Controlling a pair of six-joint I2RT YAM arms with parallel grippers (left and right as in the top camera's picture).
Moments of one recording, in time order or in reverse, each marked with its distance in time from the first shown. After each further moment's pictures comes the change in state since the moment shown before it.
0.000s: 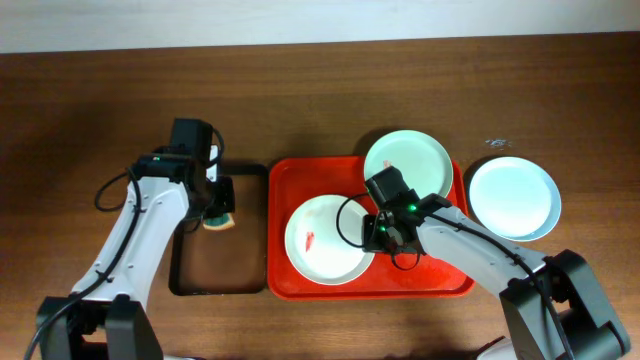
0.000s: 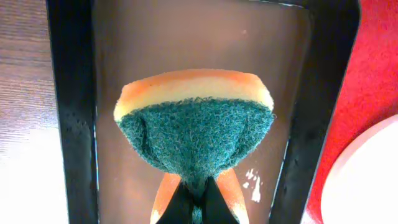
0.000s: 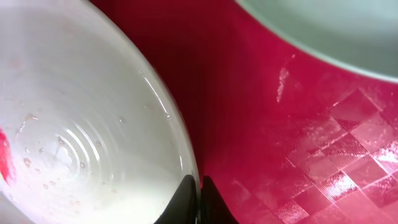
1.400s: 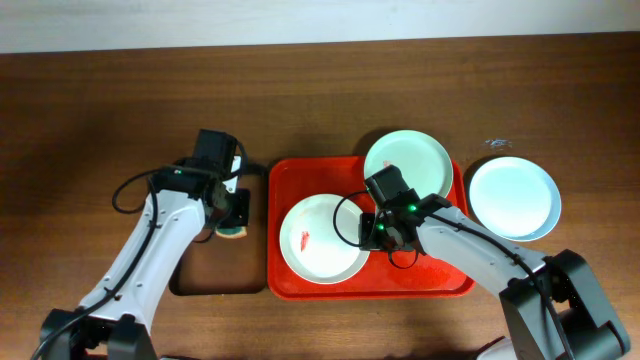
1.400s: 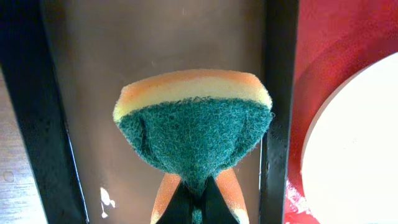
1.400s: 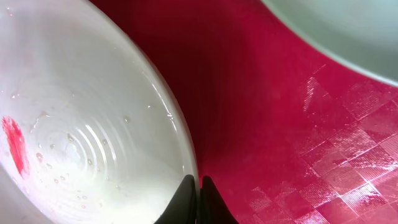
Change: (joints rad) left arm -0.110 -0.059 -0.061 0.020 -0.023 0.042; right arm 0.000 0.000 -0.002 0.031 -0.042 0.000
